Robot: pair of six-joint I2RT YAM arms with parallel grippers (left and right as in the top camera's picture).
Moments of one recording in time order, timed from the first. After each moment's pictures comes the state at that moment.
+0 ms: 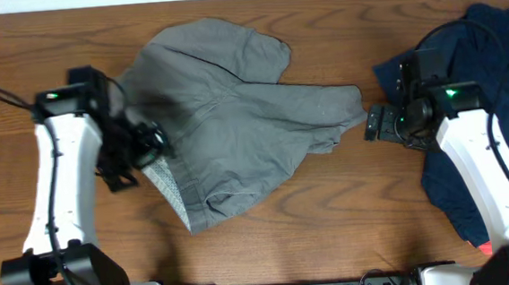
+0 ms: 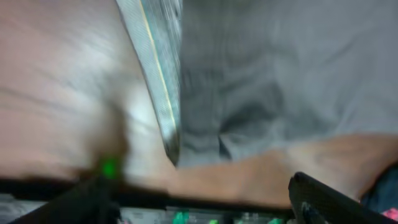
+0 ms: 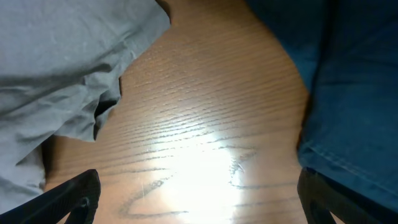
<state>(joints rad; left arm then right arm) 0.08 1.59 1.32 -1.42 0.29 -0.36 0.09 1.49 1.17 -1.04 0.02 0.40</state>
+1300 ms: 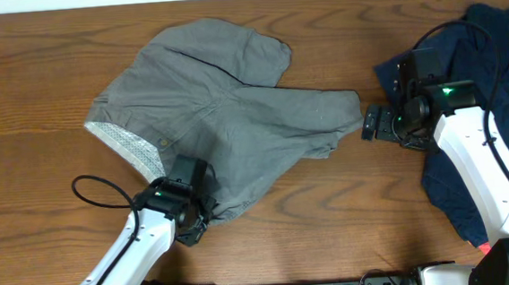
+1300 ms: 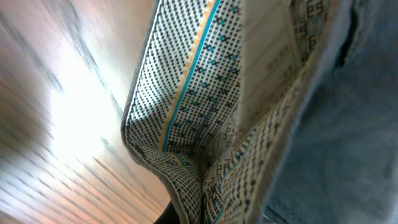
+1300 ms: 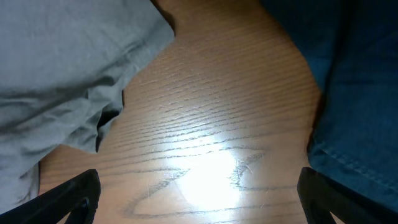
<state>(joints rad) -0.36 1.25 0.55 -0.74 0.06 -1.37 0.09 1.50 1.17 -1.04 0.00 0.40</state>
